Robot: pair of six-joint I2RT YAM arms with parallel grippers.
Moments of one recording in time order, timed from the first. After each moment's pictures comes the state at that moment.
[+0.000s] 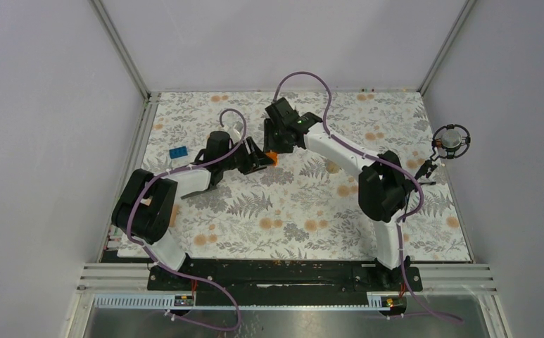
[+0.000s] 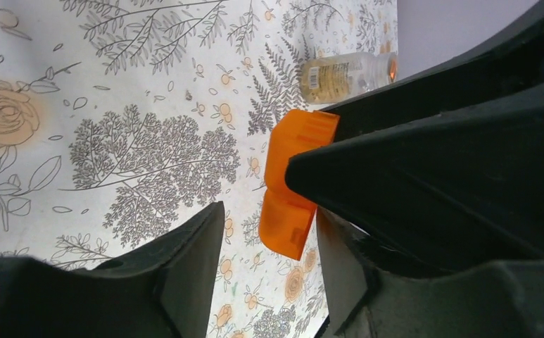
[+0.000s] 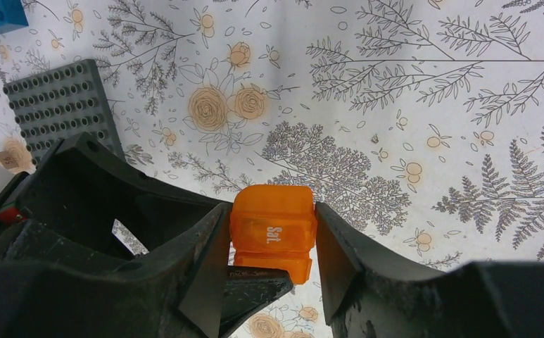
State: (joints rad) left arm -0.37 1.66 0.80 0.34 0.55 -0.82; right arm 0.71 2.04 1.78 -0.68 0.07 0.62
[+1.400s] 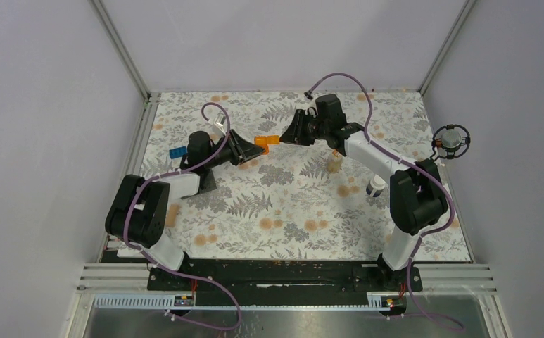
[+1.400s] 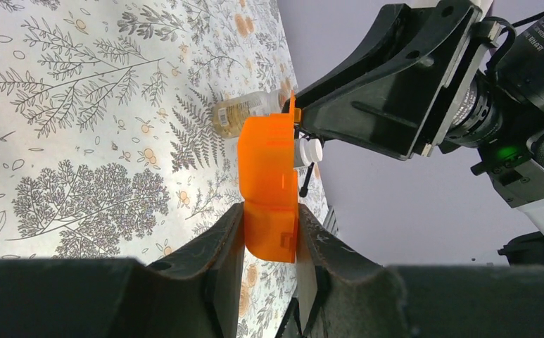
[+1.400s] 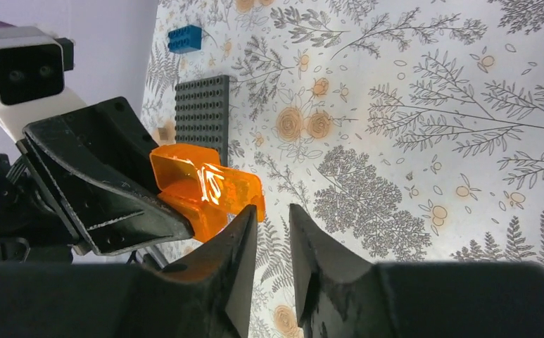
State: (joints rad) left arm -0.26 1.61 0.70 0.74 0.73 -1.03; right arm 0.46 1.78 1.34 -0.15 -0.43 0.63
